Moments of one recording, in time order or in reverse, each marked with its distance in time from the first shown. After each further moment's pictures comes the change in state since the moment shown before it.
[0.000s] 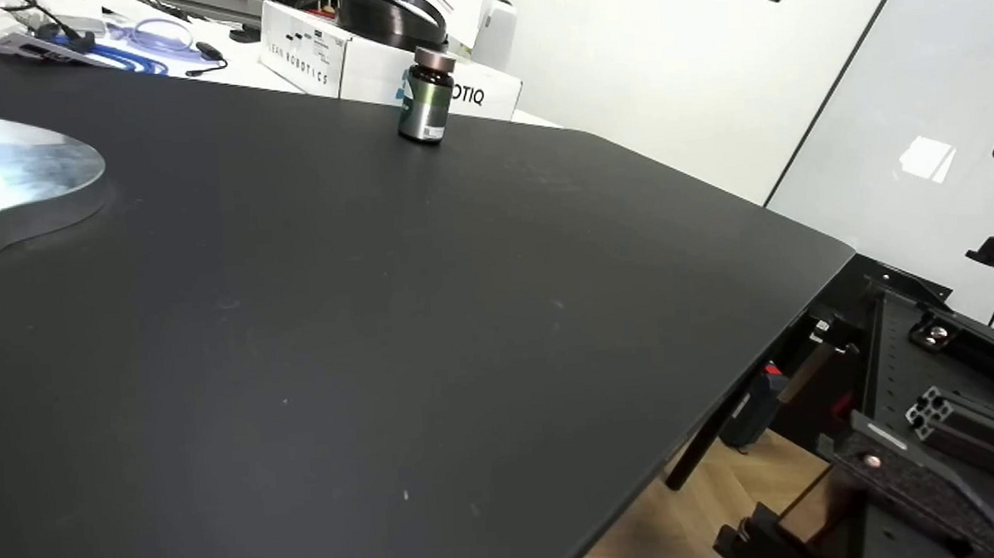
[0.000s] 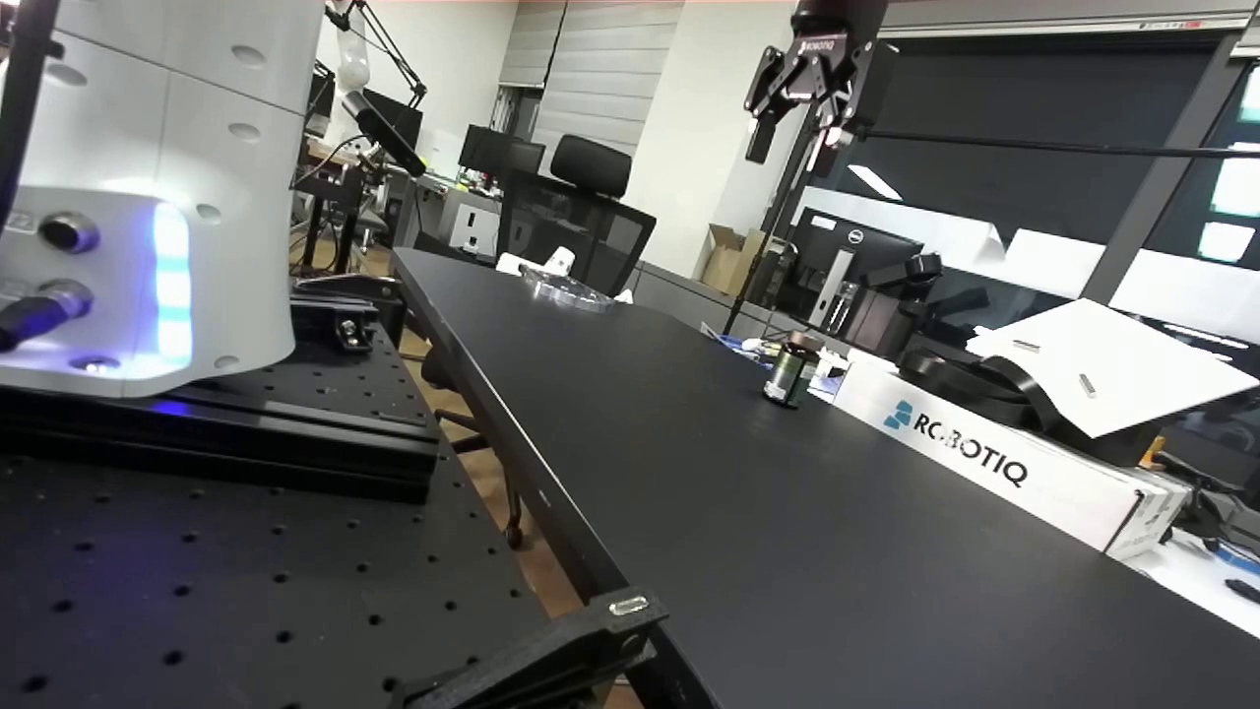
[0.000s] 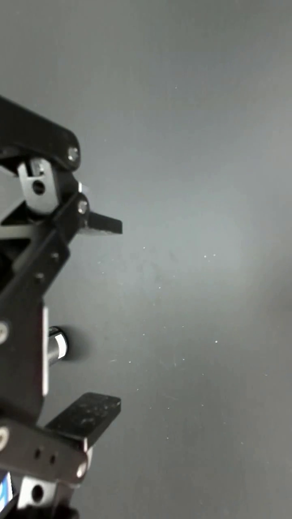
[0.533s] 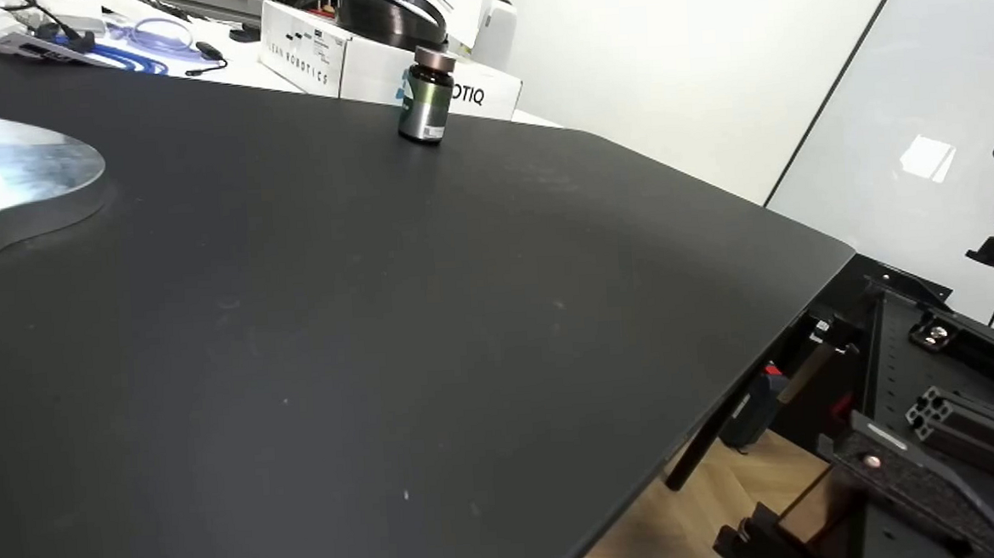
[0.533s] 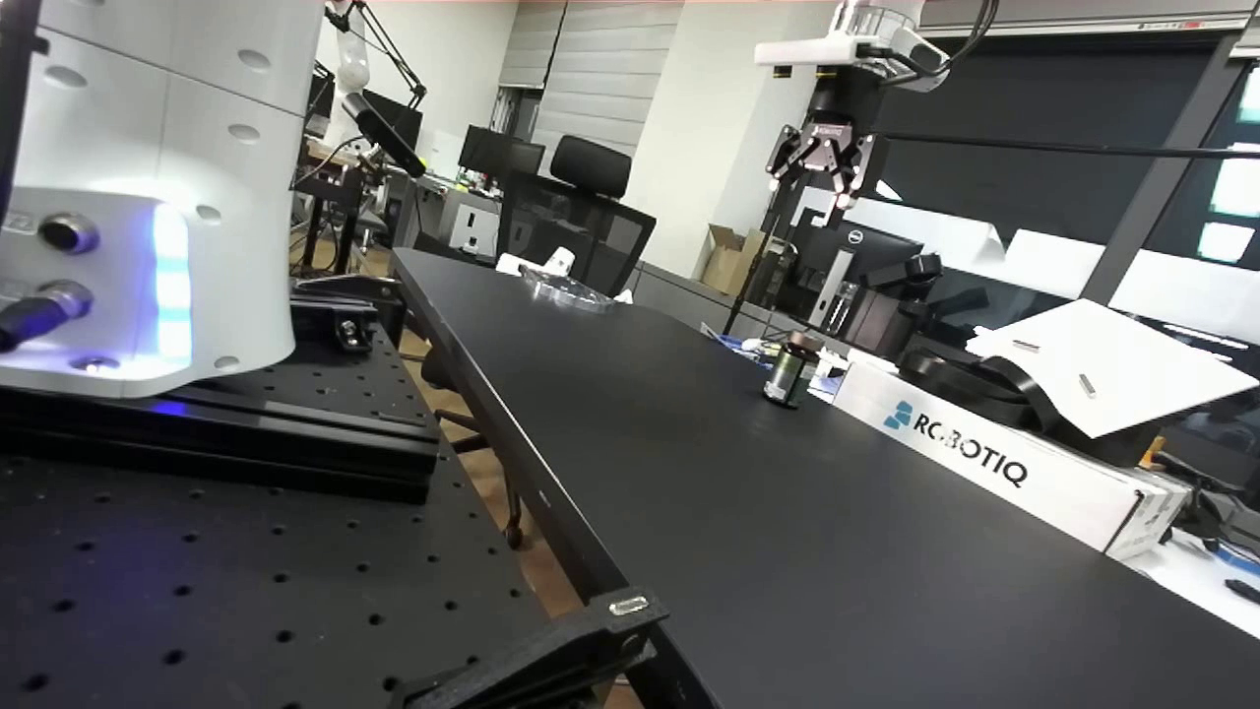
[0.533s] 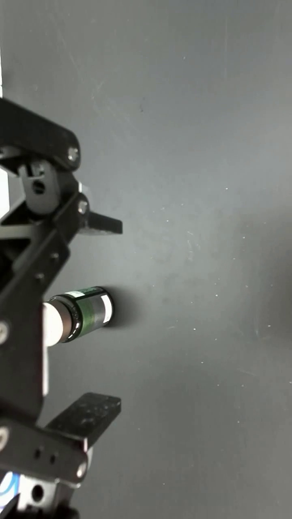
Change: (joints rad) arm 0.048 0.449 0.094 0.433 -0.022 -0.005 0.095
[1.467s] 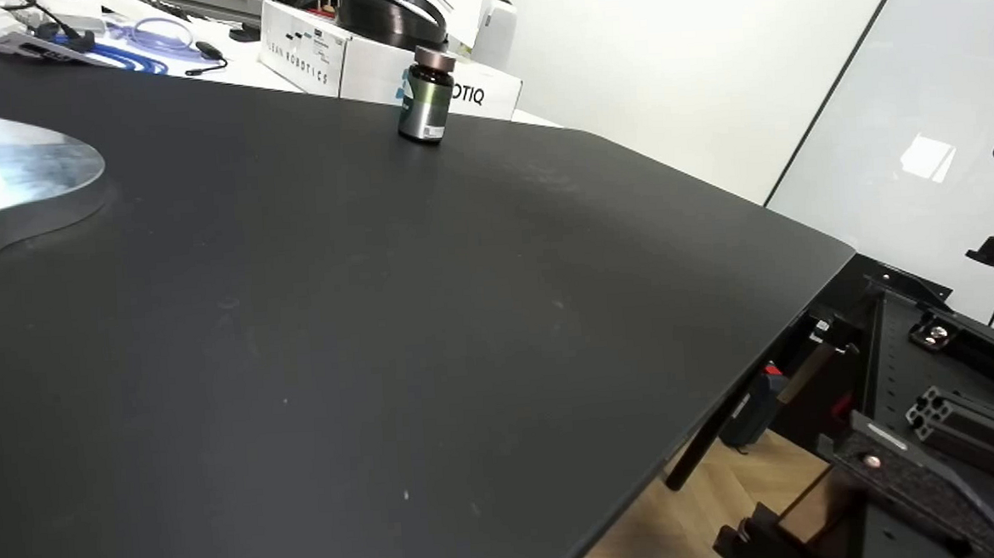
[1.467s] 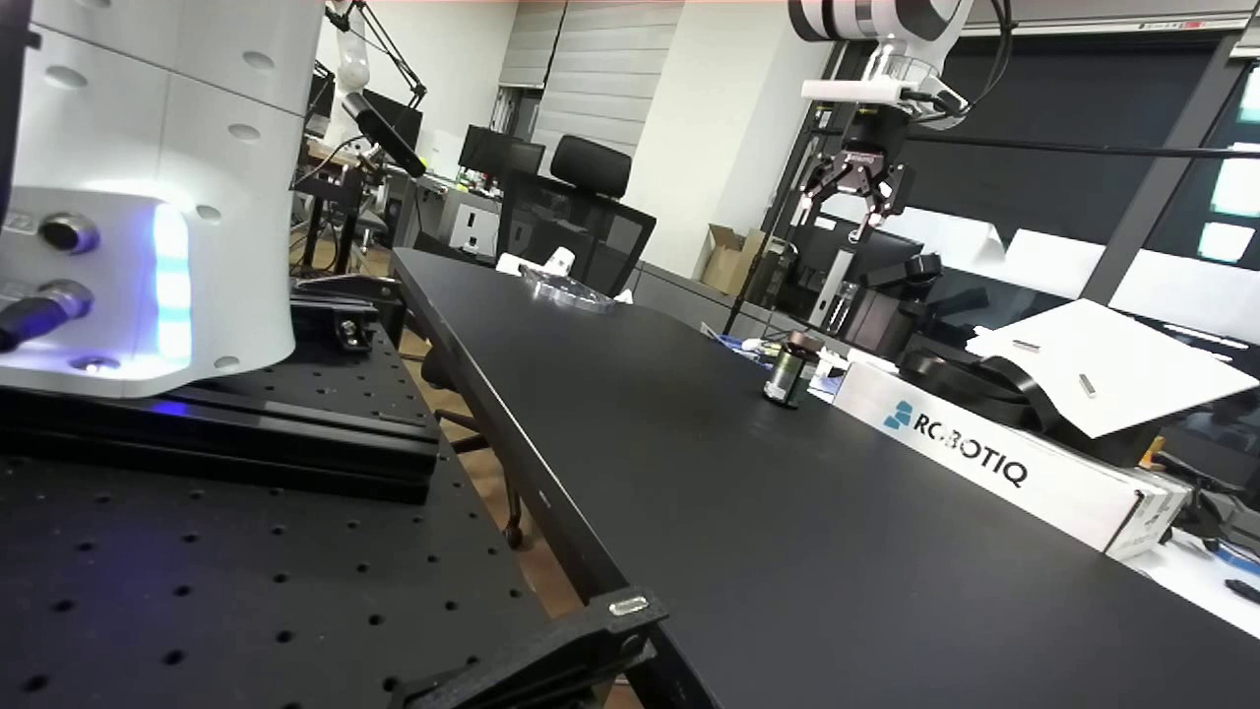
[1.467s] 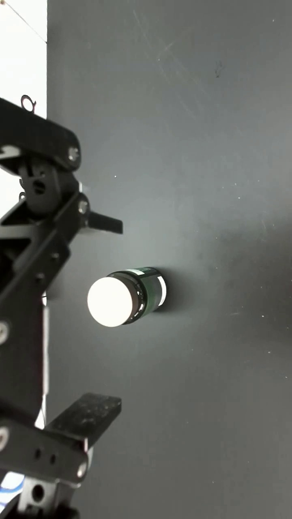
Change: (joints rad) arm 0.036 0.336 -0.002 0.509 -0.036 -0.231 0.001
